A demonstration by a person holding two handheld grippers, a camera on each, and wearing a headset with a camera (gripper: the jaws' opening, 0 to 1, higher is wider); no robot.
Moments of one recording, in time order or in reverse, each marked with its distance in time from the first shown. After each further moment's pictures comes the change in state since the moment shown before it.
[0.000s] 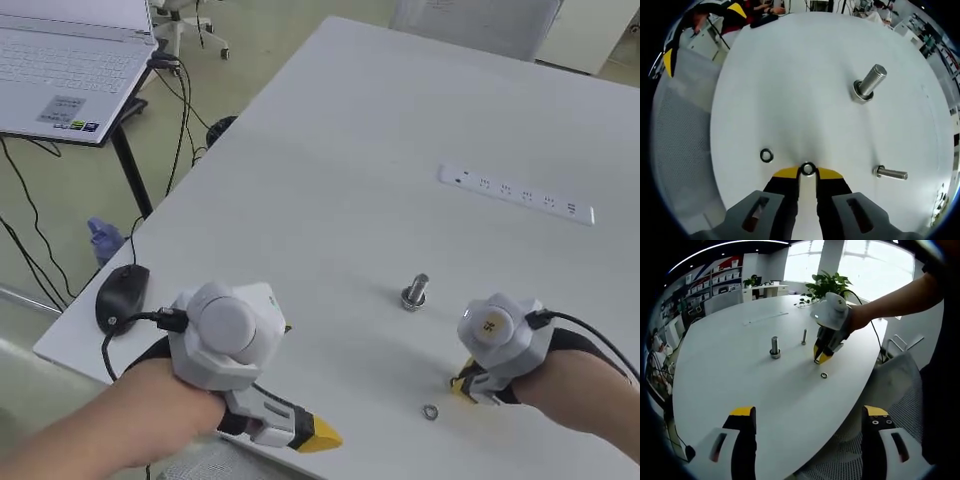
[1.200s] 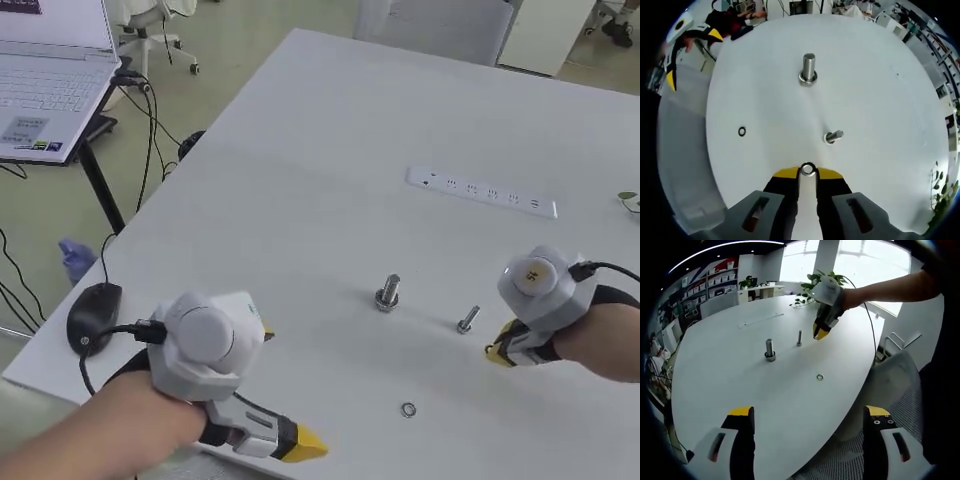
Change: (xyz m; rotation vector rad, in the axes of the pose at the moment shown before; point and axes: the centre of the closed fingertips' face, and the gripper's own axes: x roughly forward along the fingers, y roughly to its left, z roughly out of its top) left arm 0.005 -0.009 0.005 0.027 0.003 -0.019; right arm -0.055 -0.063 -0.035 0.113 0.008 -0.057
